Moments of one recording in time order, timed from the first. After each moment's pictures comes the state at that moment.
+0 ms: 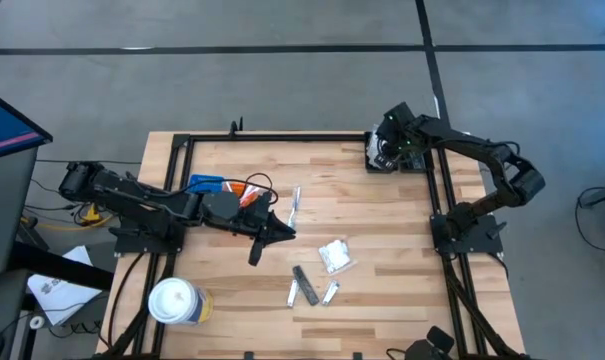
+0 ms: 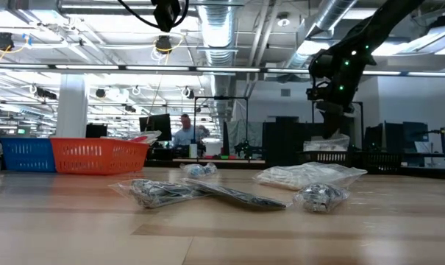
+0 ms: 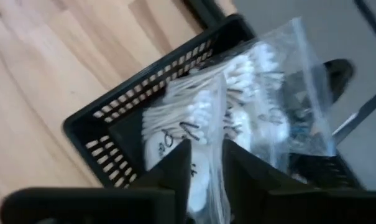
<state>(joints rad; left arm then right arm) -0.19 1.25 0.84 0.17 -0.06 -0.26 -0.89 1.45 0.94 -0.59 0.07 -0.29</state>
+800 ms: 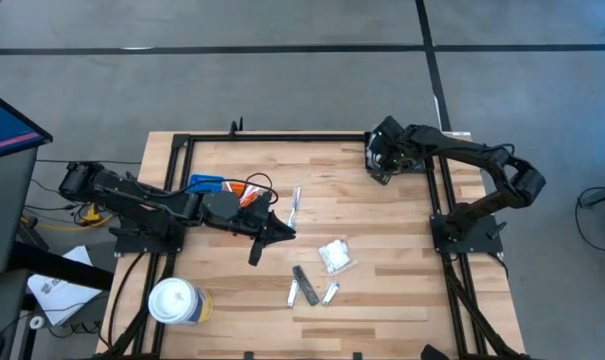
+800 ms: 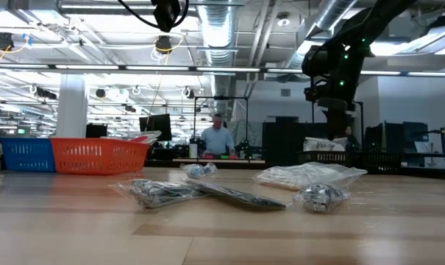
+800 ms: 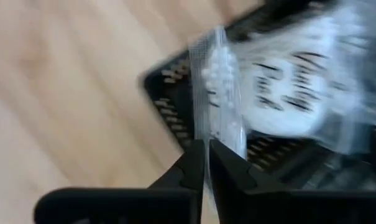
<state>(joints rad) -0.19 1.25 0.84 0.17 -0.06 -0.26 -0.73 1.43 0.94 -0.74 0.12 -0.17</state>
